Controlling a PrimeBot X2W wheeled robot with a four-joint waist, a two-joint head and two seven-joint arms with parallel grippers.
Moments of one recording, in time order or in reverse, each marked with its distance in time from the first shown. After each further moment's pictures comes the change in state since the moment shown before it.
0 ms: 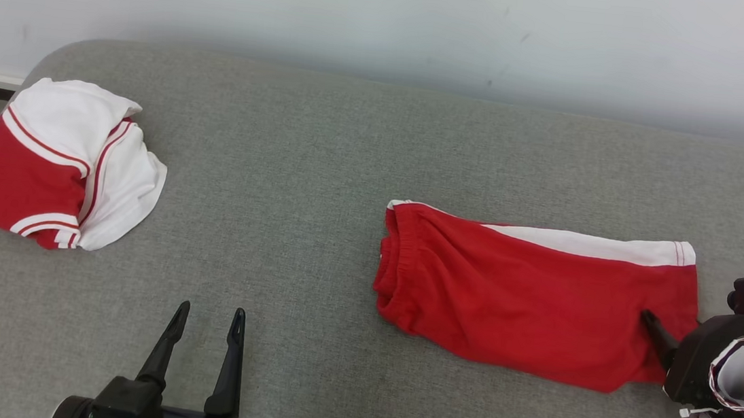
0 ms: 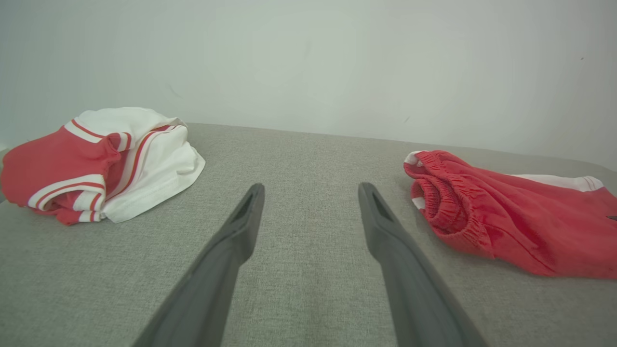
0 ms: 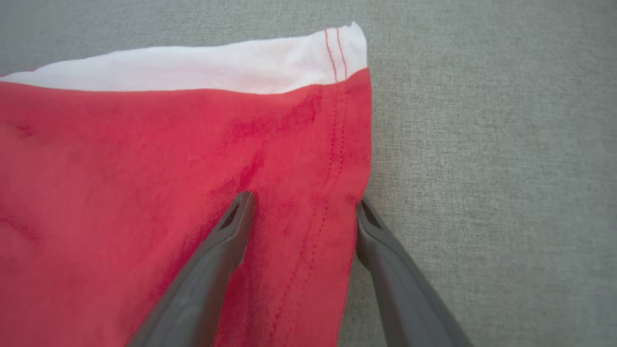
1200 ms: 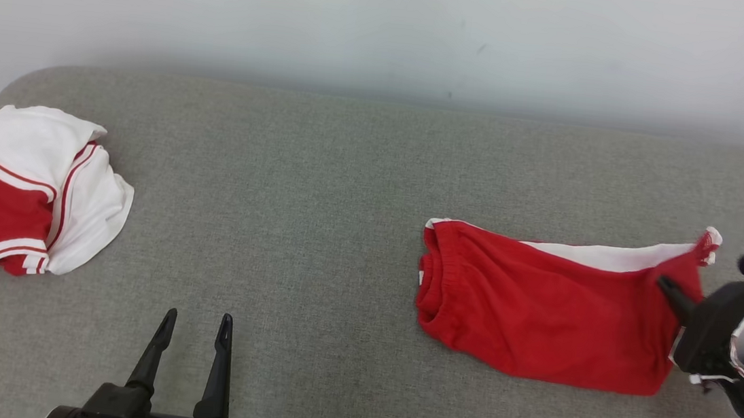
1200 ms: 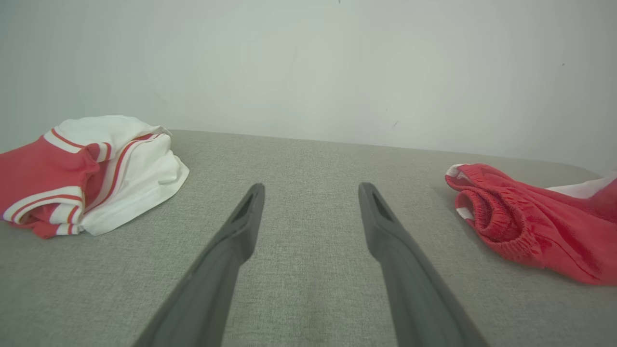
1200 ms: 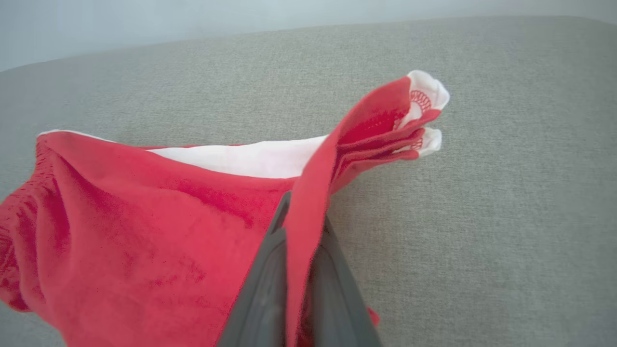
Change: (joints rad) left arm 0.018 0.000 0.025 0.002 -0.003 0.005 0.000; right arm -0.022 -0.086 -0.007 -0.160 0.055 0.000 0.061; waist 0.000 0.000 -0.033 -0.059
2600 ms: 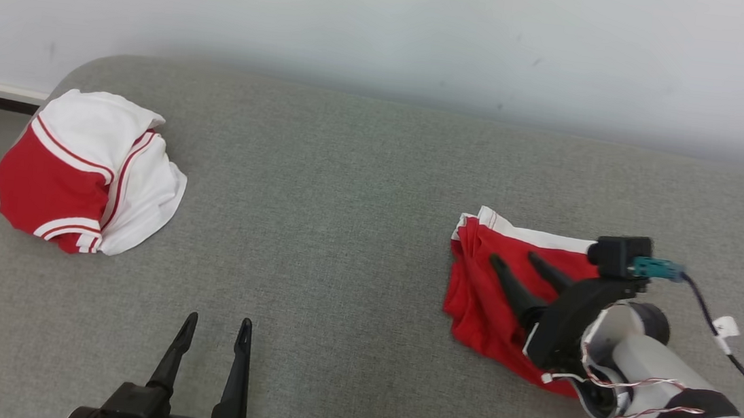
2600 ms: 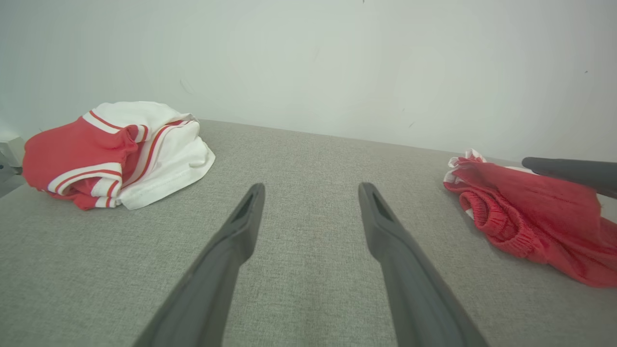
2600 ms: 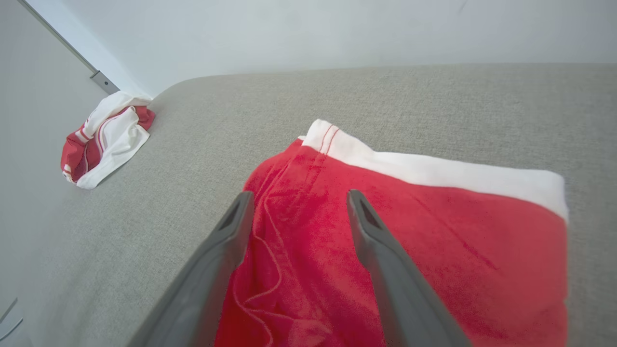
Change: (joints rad) left arm -0.014 0.000 -0.057 0.028 -0.036 0.020 0.000; right arm 0.004 0.309 -0.037 -0.066 -0.141 0.000 -0.122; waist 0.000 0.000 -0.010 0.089
